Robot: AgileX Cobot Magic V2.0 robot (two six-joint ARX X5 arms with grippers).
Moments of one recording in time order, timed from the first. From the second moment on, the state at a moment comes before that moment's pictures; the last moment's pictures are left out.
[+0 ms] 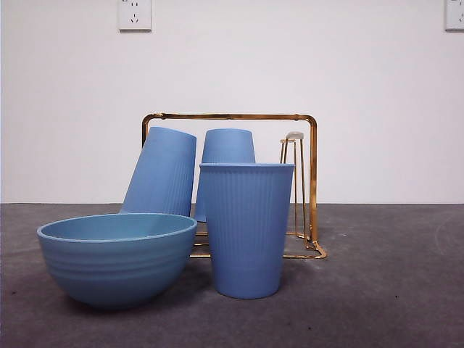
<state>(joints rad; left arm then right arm) -0.01 0.01 0.03 -0.18 0.03 0.01 0.54 0.27 0.66 -0.79 -0.21 0.36</state>
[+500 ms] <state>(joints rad) -0.01 0.01 0.03 -0.18 0.03 0.03 0.54 0.27 0.66 -0.79 -0.21 0.36</state>
